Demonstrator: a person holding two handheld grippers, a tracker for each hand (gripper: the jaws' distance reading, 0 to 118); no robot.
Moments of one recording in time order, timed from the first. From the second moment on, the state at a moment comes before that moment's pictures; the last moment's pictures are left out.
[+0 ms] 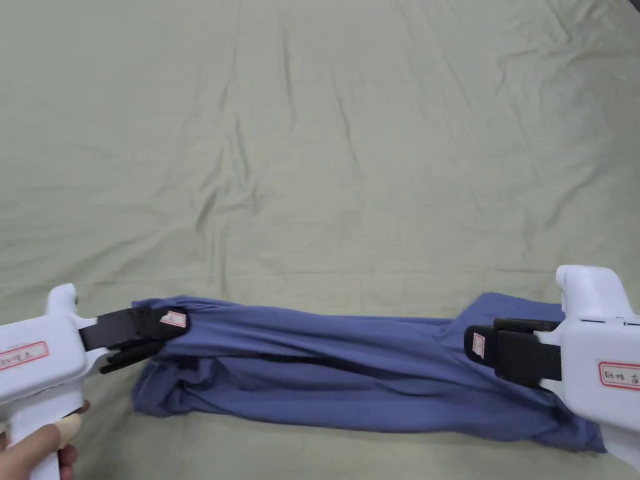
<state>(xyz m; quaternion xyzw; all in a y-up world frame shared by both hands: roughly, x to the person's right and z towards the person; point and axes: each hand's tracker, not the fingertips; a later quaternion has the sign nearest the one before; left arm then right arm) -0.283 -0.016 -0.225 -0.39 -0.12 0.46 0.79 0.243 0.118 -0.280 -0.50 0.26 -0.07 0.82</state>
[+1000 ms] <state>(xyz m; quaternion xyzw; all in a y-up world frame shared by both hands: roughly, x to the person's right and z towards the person) -0.042 0.083 -0.283 -0.44 -0.25 0.28 0.82 0.278 0.143 -0.281 -0.46 0.23 -0.08 0.85</state>
